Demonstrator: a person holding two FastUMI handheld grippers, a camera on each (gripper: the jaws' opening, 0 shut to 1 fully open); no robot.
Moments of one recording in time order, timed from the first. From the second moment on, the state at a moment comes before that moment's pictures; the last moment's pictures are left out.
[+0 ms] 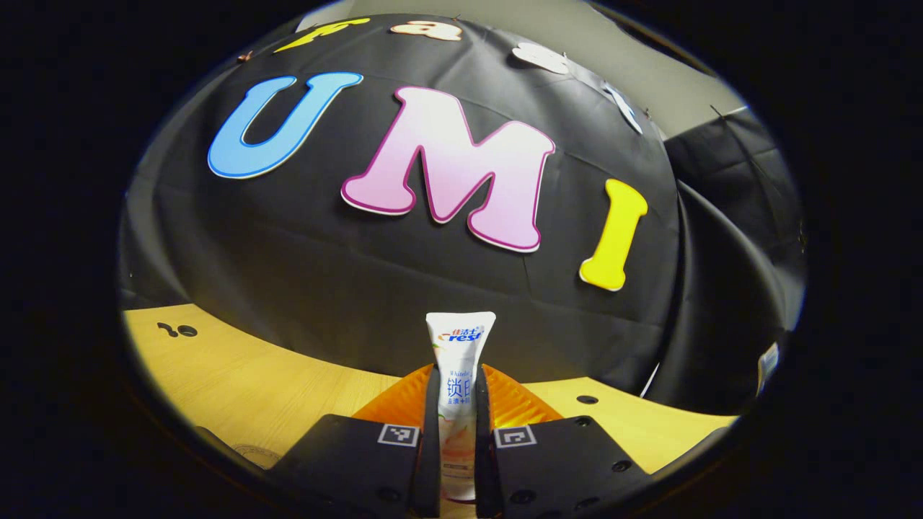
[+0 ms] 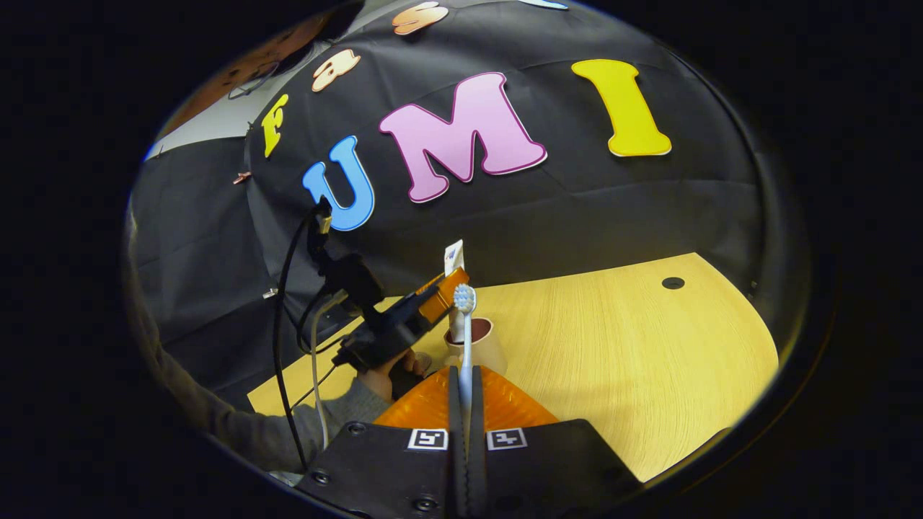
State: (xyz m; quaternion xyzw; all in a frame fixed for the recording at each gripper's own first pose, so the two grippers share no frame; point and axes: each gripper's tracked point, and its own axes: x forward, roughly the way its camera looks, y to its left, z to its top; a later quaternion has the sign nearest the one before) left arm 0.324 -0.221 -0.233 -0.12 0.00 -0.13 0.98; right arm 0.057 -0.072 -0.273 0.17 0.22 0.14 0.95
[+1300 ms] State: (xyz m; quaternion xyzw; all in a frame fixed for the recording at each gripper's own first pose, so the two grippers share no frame) left arm 0.244 -0.196 -0.241 -0.07 0.03 -0.14 0.99; right arm 0.135 -0.049 -0.195 0.15 0.11 0.19 0.96
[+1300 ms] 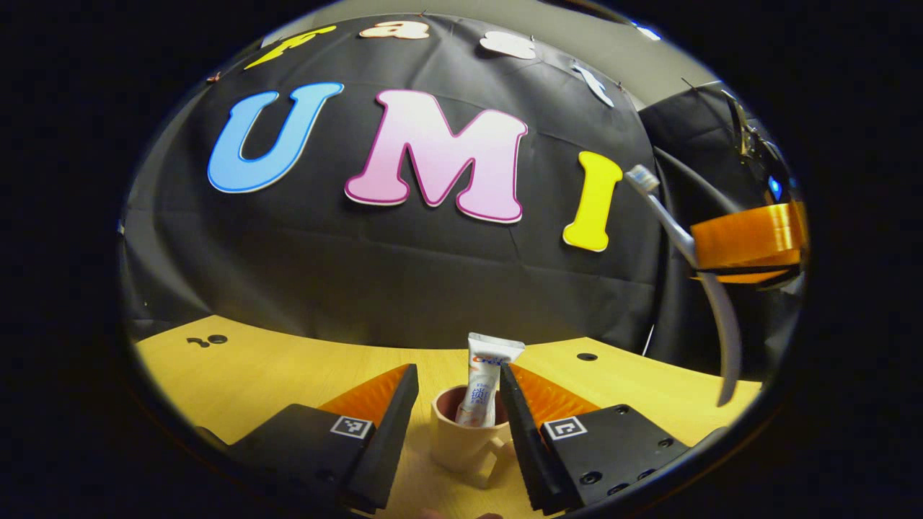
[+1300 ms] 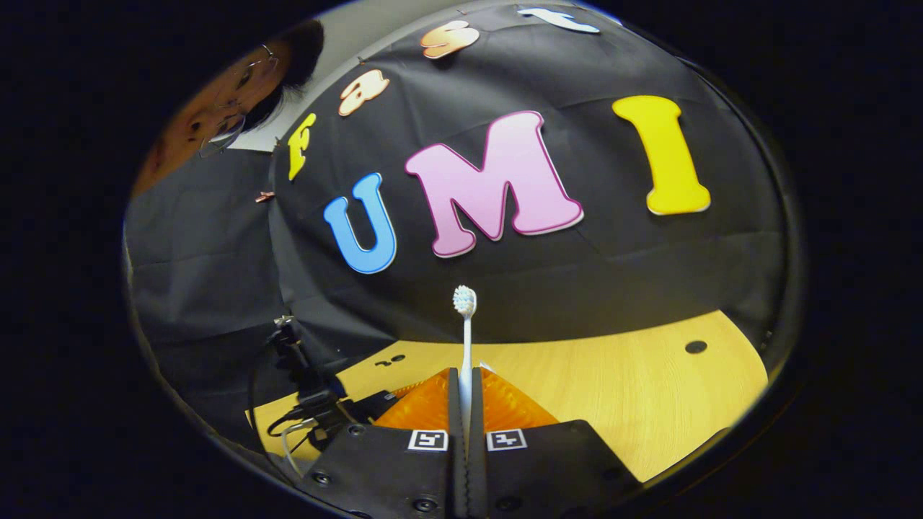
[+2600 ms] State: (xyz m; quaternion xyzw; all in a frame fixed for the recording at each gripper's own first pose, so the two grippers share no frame) left arm 0.098 -0.076 -0.303 -0.10 0.15 0.01 0.98; right arm 0.258 0.049 -0.310 0.03 0.09 0.31 0.95
